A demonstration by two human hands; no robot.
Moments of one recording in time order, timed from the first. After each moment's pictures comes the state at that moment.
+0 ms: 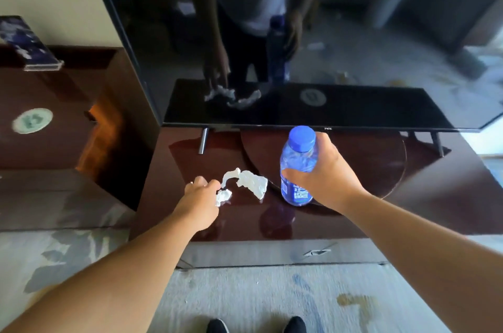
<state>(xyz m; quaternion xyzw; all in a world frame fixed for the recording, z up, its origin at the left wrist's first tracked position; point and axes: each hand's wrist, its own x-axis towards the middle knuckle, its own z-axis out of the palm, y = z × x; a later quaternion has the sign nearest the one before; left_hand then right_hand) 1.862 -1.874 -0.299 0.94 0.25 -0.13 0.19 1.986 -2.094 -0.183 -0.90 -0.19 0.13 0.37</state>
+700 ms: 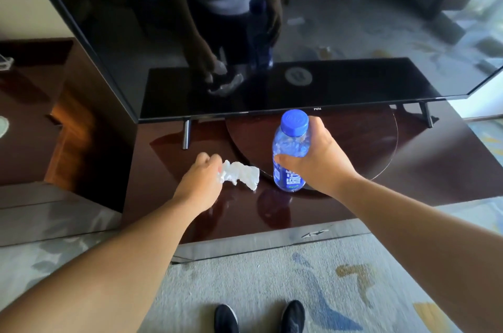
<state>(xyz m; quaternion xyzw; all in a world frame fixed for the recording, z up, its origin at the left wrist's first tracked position) 1.902 -1.872 -0.300 0.96 0.16 -0.02 0.22 1.994 -2.090 -0.199 -0.90 -0.16 0.12 0.38</state>
